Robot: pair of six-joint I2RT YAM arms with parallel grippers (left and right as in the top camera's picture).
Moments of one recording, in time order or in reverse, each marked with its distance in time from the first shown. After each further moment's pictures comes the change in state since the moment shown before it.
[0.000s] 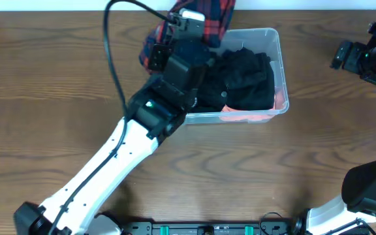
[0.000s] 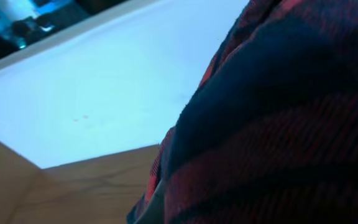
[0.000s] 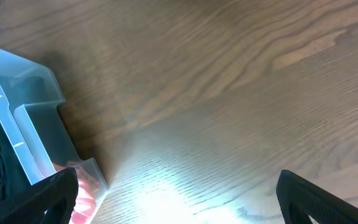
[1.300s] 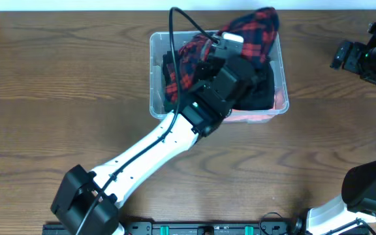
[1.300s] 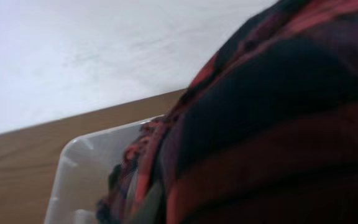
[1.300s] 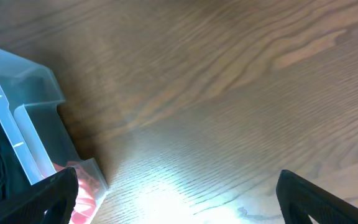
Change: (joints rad) left arm -0.151 0.204 0.000 0.046 0.082 -0.262; right arm 0.000 0.000 0.000 0.000 0.000 0.000
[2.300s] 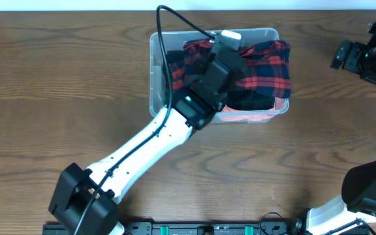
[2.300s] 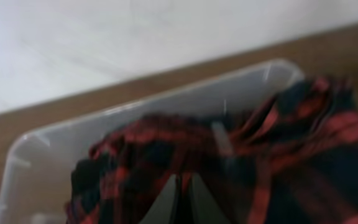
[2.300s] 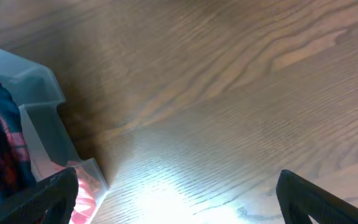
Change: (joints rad) left arm 0.079 0.000 0.000 -0.051 0.240 -0.025; right arm 0.000 0.000 0.000 0.000 0.000 0.000
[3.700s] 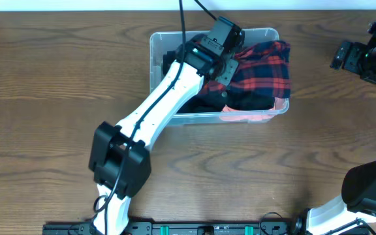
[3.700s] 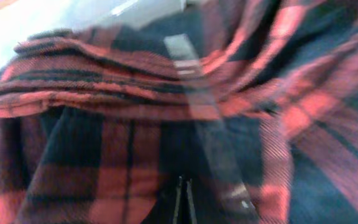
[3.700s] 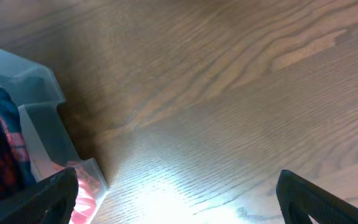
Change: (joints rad) left arm 0.124 0.380 0.493 -0.554 0.391 0.109; right arm 0.000 0.000 0.000 0.000 0.000 0.000
